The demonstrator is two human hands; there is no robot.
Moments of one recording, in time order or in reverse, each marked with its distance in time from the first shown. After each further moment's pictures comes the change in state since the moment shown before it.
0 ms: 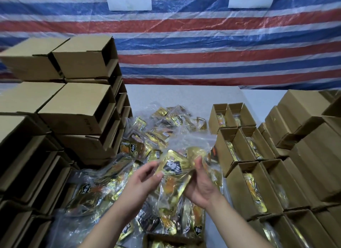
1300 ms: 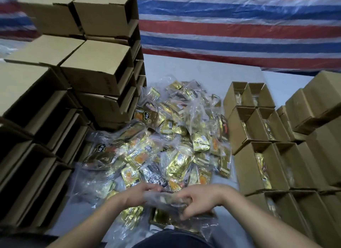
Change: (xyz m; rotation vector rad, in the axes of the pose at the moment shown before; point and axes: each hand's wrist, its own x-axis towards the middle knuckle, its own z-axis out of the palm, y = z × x) left_hand -0.042 -0.137 -0.062 0.622 -0.436 -0.445; right_hand -0.036 0.046 -0.019 -1.630 -0.681 0.644
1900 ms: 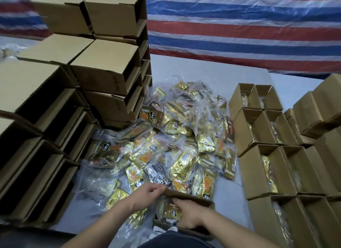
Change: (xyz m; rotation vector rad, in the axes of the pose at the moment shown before) left_hand 0.020 -0.030 0.018 -0.108 0.202 0.066; right_hand 0.077 0.032 0.066 -0.031 0.163 0.287
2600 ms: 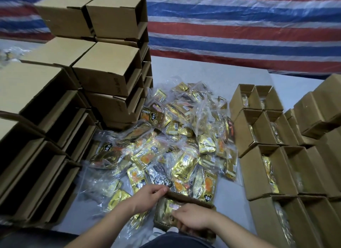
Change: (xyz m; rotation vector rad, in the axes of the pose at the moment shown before) left_hand 0.004 -0.011 0.004 0.007 0.042 0.004; right_hand -0.018 -0.005 -0.001 0.268 -0.045 0.046
